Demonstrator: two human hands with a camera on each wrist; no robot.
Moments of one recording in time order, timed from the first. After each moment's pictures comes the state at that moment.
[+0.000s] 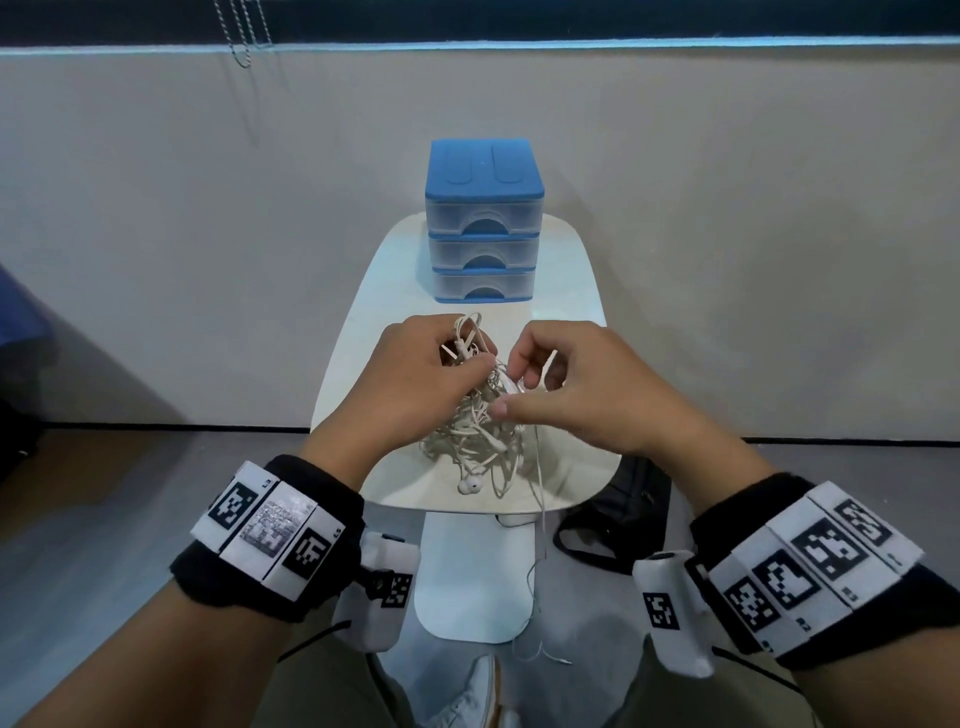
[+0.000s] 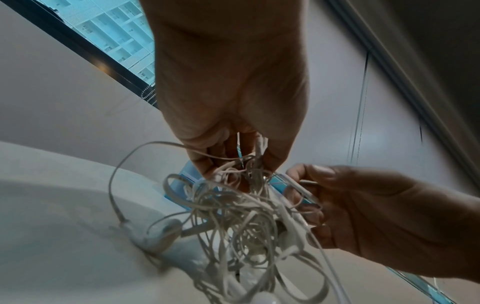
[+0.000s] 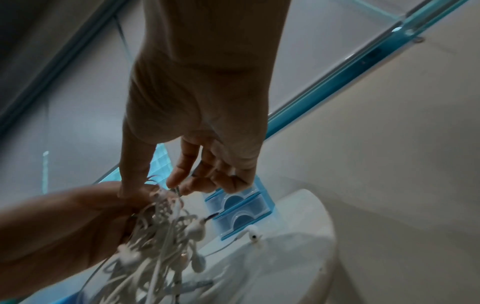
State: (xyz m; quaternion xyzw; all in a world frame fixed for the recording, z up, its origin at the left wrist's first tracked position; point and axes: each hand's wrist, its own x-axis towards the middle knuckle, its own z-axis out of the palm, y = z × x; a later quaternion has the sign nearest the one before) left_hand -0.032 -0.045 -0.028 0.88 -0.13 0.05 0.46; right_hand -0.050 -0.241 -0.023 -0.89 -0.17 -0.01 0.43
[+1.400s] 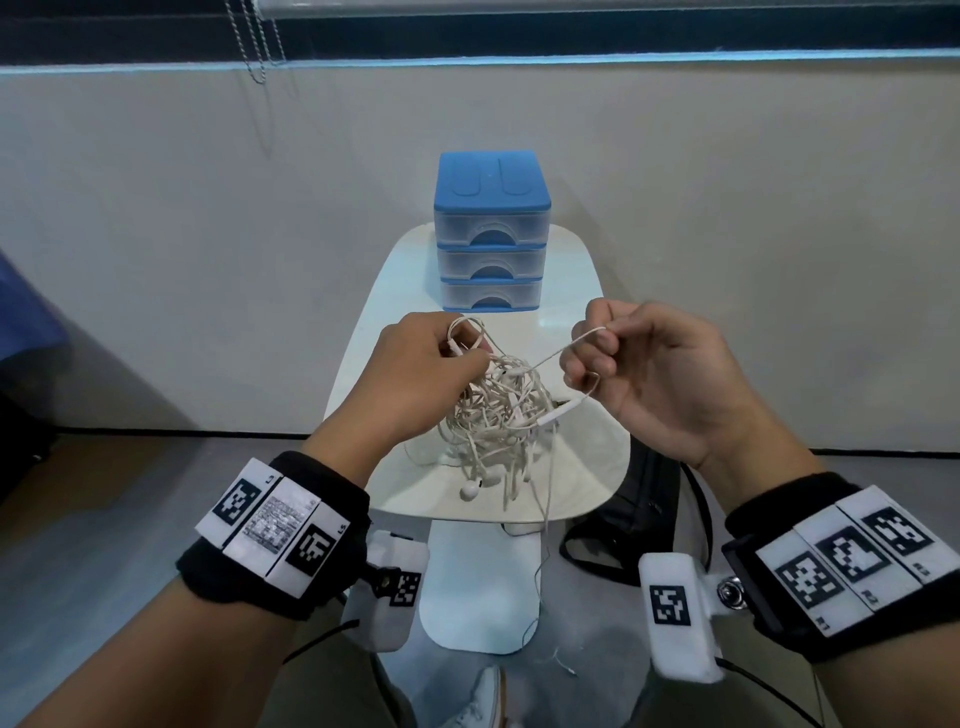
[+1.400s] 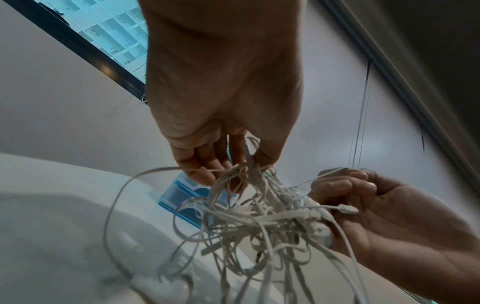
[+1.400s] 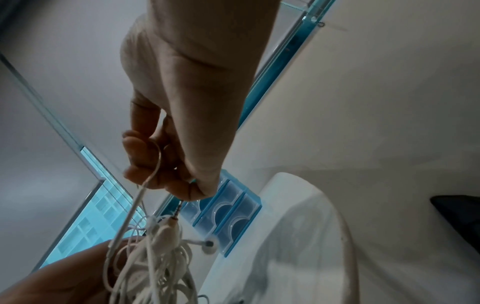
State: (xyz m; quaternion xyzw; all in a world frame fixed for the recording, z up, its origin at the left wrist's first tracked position) left_hand -0.032 -0.044 -0.015 0.88 -0.07 0.04 0.47; right_hand -0.051 -0.265 -0.012 -0.50 -0.11 0.12 0.85
